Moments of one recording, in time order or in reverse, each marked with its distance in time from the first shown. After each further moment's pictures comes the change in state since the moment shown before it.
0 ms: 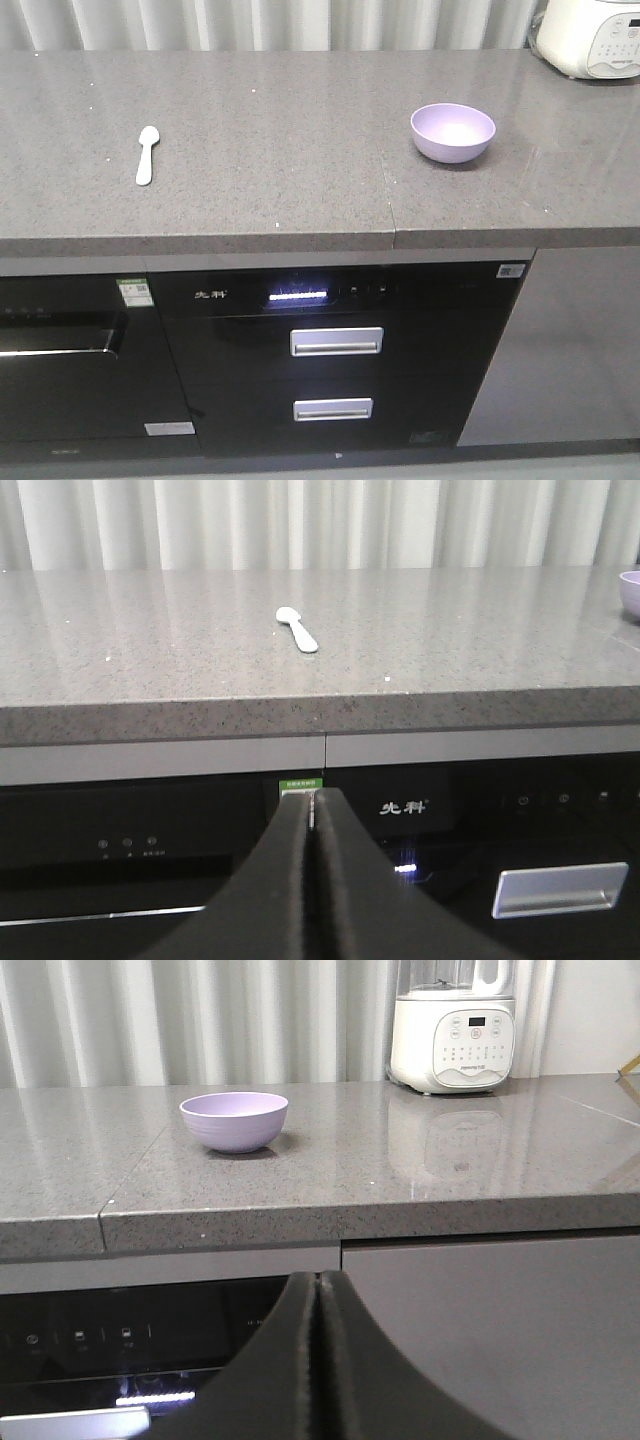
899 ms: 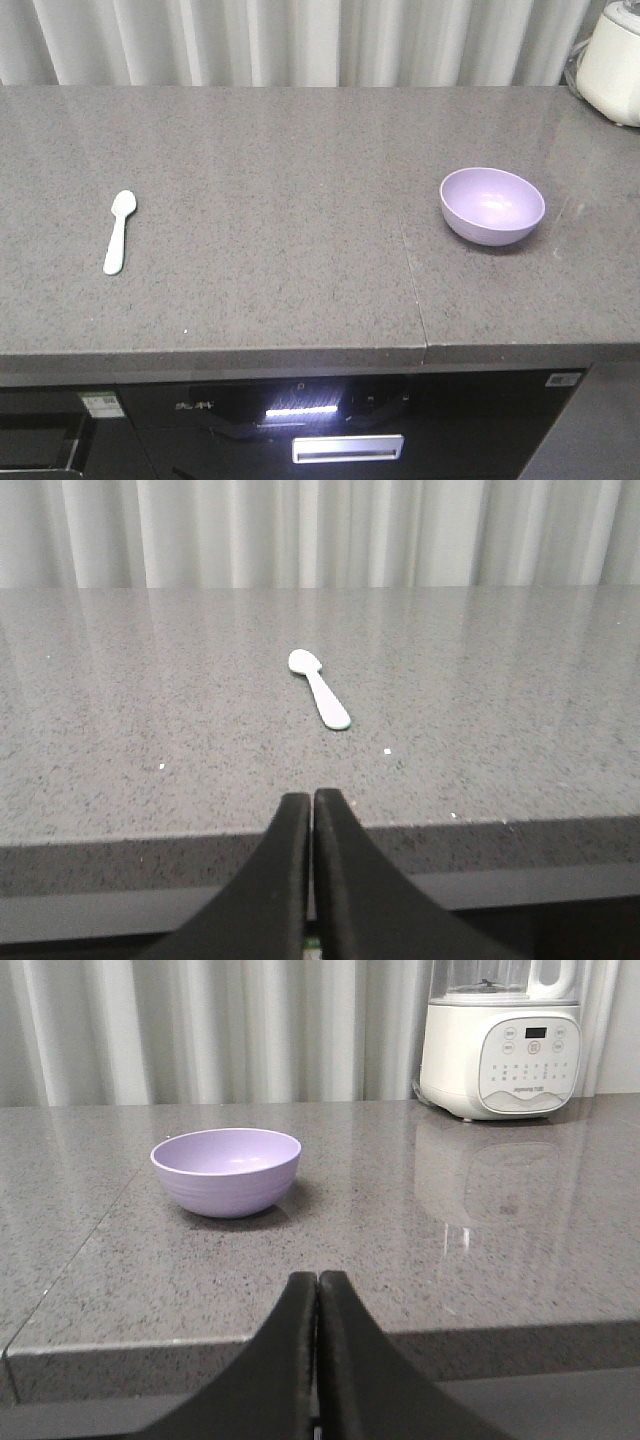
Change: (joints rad) left arm 0.000 0.000 0.000 0.000 0.000 0.000; right arm 0.000 0.000 0.000 0.000 0.000 0.000
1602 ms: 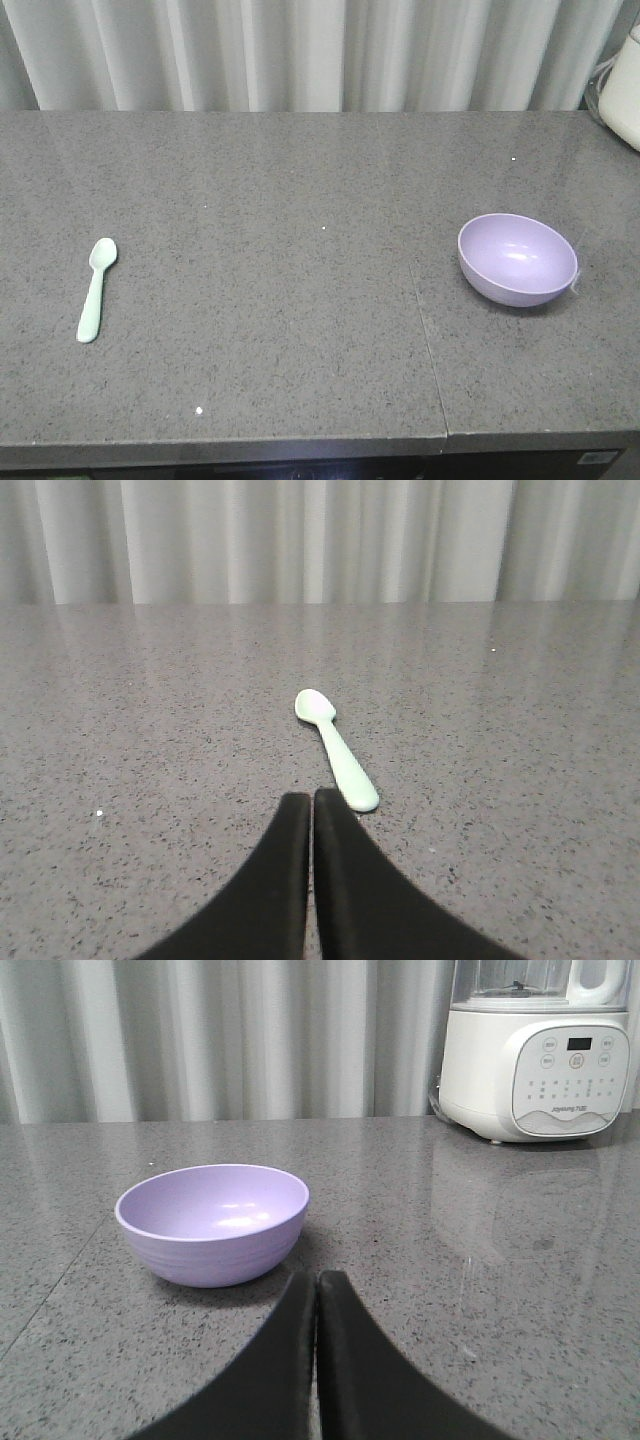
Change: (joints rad) left arm 0.000 0.000 0.000 0.000 0.000 0.000; right arm 0.000 0.000 0.000 0.000 0.000 0.000
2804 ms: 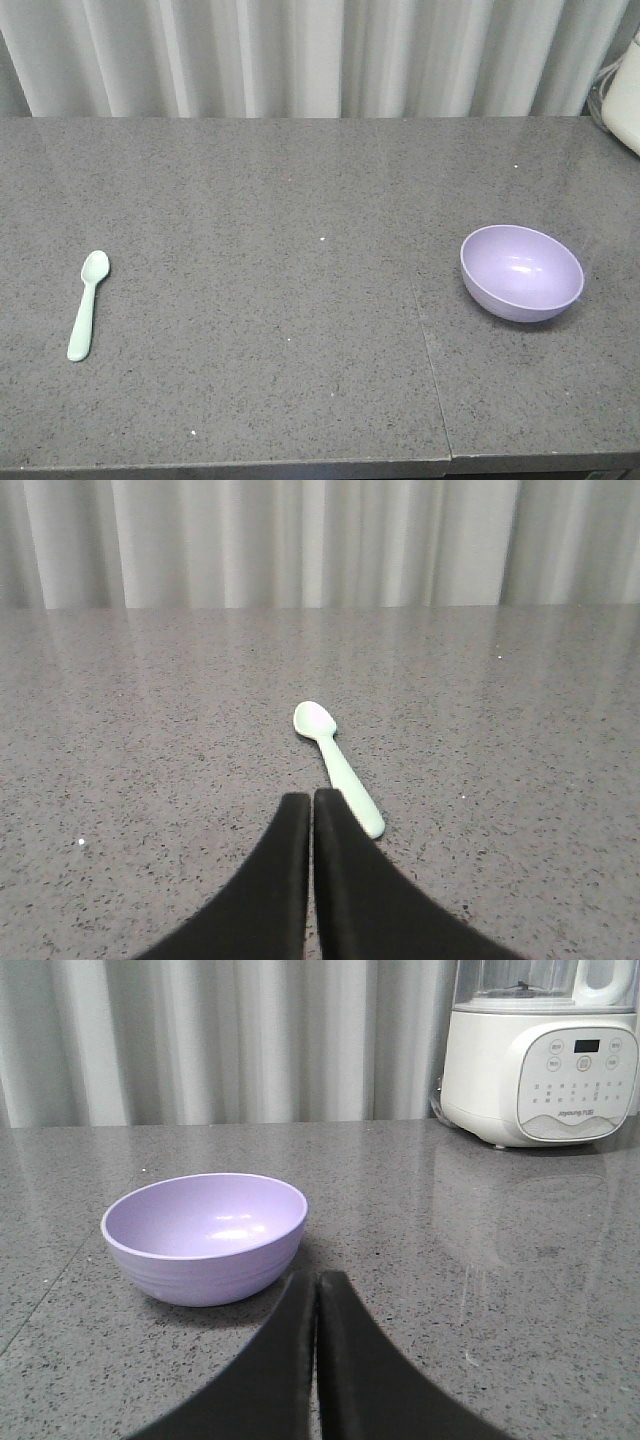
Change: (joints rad) left arm 0.000 0.000 0.000 0.000 0.000 0.000; right arm 0.000 0.000 0.000 0.000 0.000 0.000
